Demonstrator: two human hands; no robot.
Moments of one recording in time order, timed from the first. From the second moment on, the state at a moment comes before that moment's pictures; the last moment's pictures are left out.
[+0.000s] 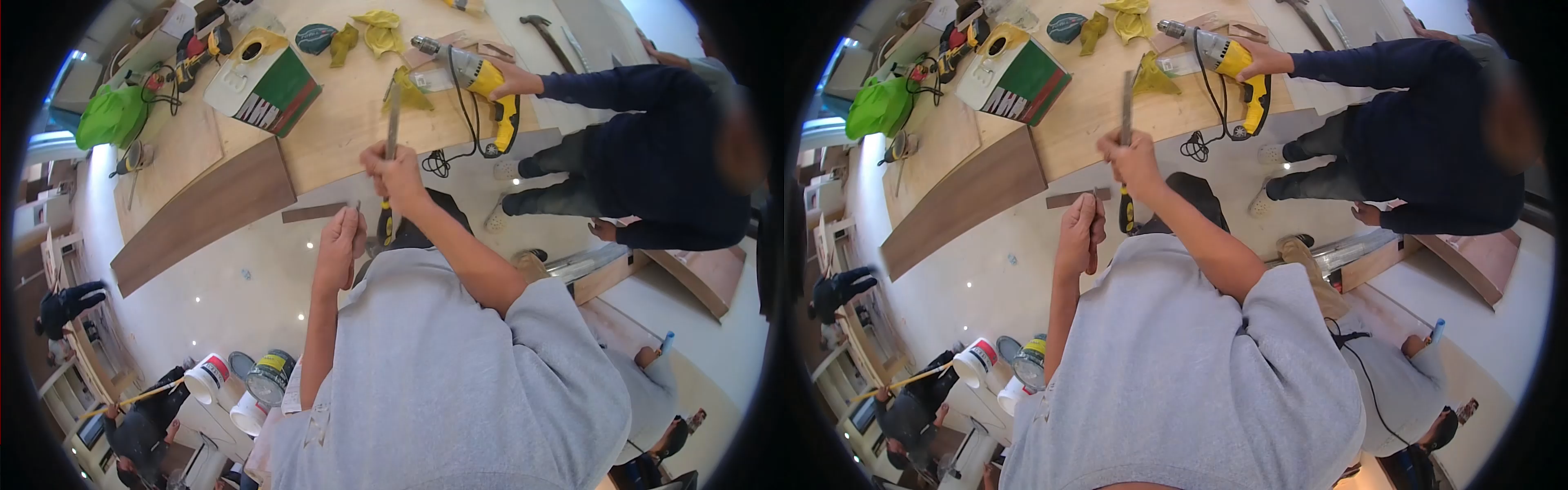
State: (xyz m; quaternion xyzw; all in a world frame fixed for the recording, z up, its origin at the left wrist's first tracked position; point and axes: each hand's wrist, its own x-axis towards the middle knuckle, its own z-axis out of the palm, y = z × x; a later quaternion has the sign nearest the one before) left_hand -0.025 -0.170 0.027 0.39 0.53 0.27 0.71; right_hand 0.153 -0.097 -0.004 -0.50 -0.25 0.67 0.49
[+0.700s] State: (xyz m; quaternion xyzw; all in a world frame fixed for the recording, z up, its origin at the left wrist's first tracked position) left_hand 0.051 0.110 -0.058 0.72 0.65 0.21 0.11; right_hand 0.260 0.135 -0.101 -0.31 -0.94 0.12 0.08
